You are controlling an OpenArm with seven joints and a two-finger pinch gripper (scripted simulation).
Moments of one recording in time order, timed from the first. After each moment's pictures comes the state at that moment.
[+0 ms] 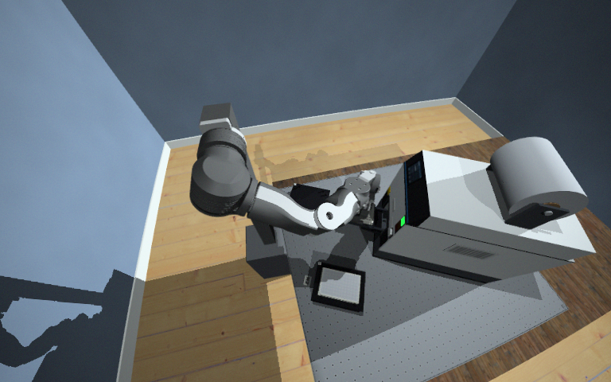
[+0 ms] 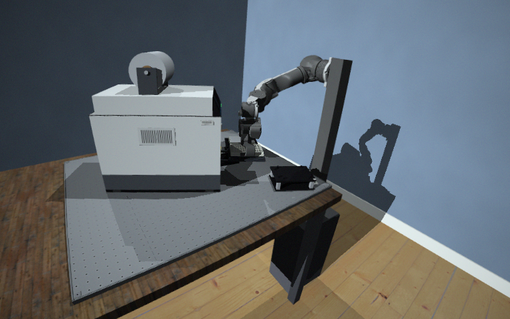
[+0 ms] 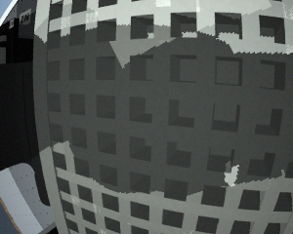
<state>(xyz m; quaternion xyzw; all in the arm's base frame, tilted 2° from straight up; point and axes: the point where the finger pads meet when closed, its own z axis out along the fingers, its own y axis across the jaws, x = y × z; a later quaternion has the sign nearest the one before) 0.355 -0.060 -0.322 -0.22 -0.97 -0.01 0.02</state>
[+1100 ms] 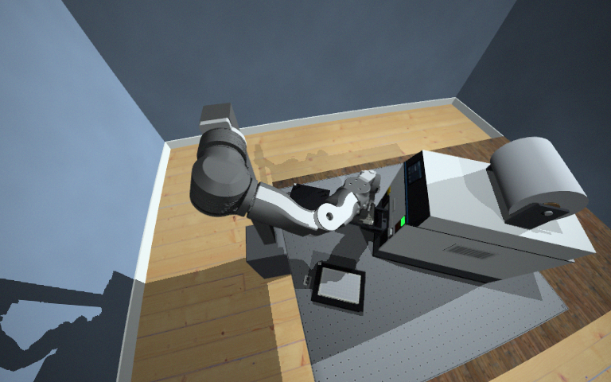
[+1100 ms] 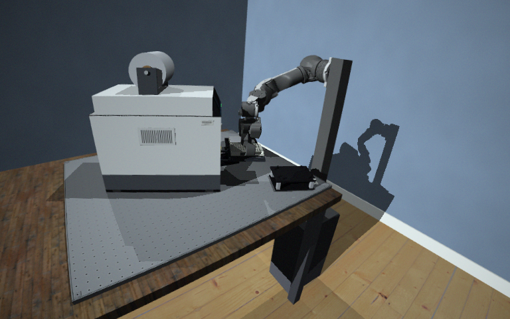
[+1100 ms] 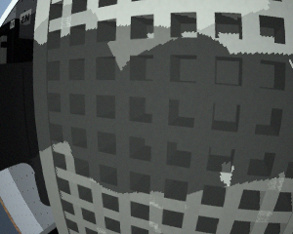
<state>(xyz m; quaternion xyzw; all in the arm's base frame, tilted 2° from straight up) 0.355 -0.061 -0.320 -0.22 -0.97 -0.01 0.02</state>
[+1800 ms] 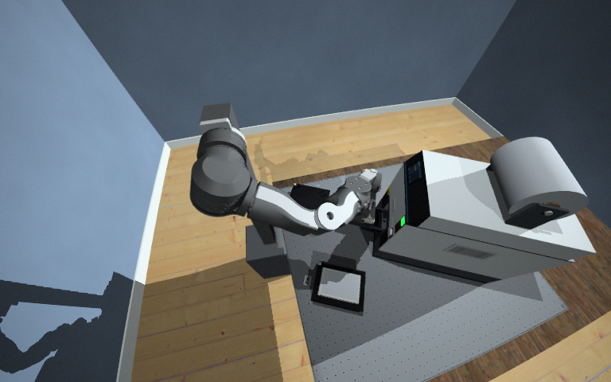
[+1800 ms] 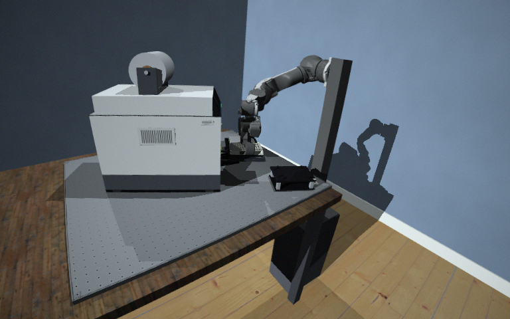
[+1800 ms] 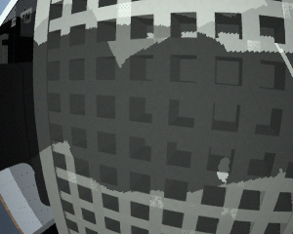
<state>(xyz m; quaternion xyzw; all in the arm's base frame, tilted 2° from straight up) 0.358 -0.060 -0.316 -0.22 -0.97 -0.01 0.01</state>
